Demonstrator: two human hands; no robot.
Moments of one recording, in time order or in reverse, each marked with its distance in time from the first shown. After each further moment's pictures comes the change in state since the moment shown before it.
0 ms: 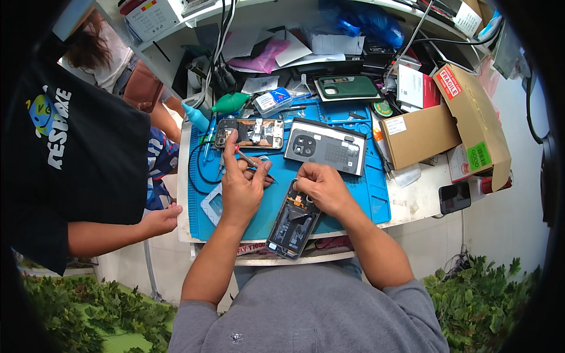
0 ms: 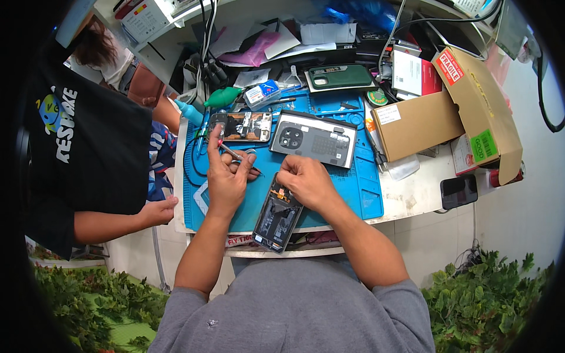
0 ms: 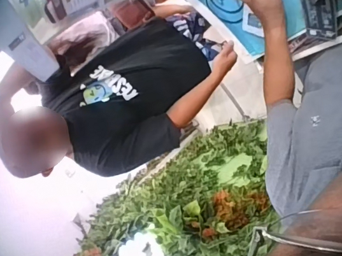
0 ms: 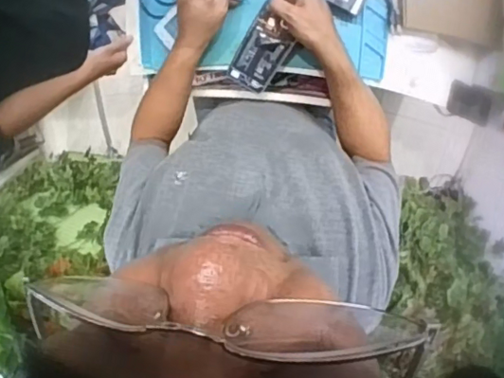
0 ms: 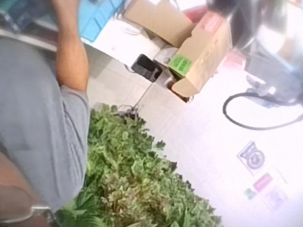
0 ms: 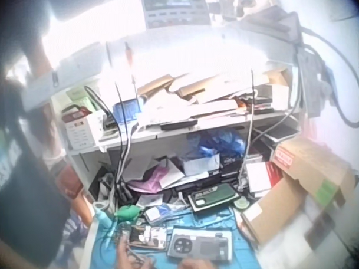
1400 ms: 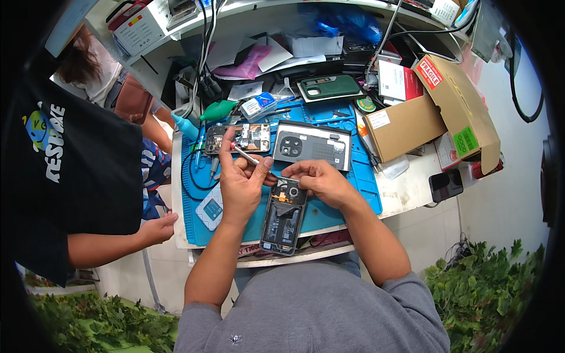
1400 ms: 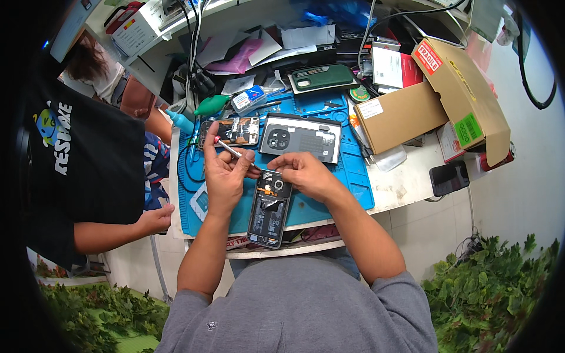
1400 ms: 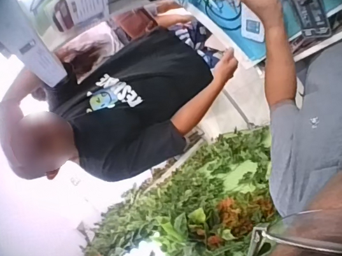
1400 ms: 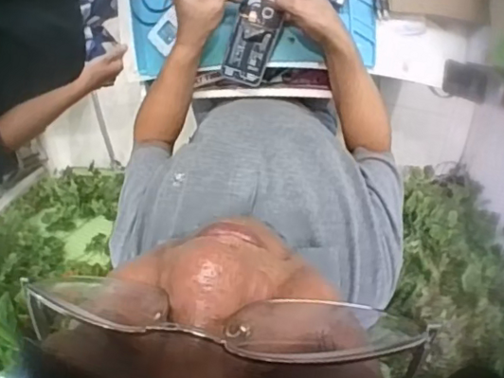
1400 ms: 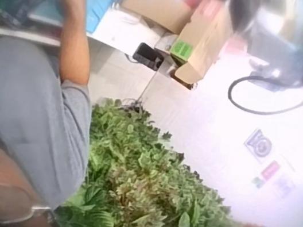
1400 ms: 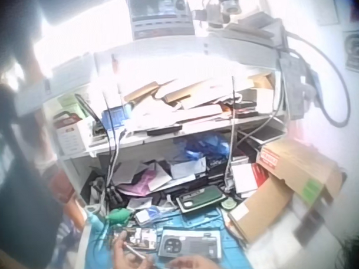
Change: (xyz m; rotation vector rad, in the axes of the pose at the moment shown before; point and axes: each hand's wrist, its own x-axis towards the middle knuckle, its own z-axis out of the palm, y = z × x) left_hand 0.007 0.025 0.020 -0.359 -0.064 -0.054; right_hand -0.003 0.005 -0.026 0.484 -0.248 0.085
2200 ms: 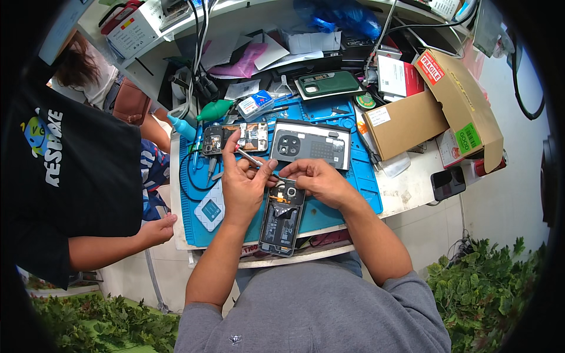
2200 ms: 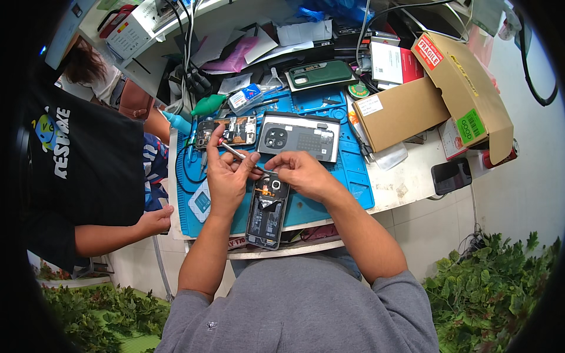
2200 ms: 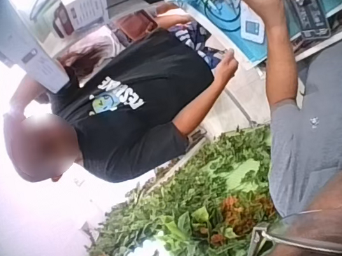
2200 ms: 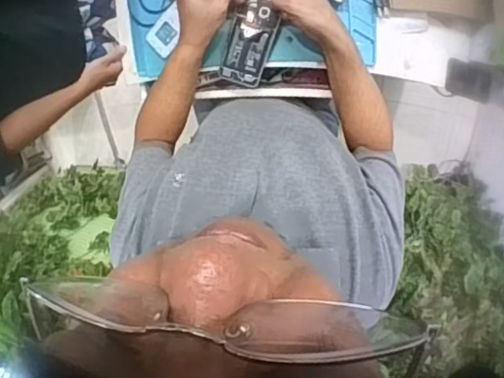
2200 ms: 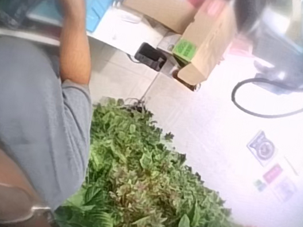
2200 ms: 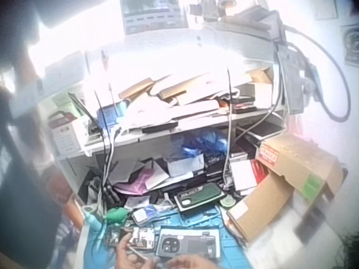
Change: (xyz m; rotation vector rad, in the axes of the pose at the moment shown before) left_hand -0.001 -0.006 0.008 0.119 0.026 -0.053; right_hand 0.004 0.006 0.003 0.039 0.009 -0.015
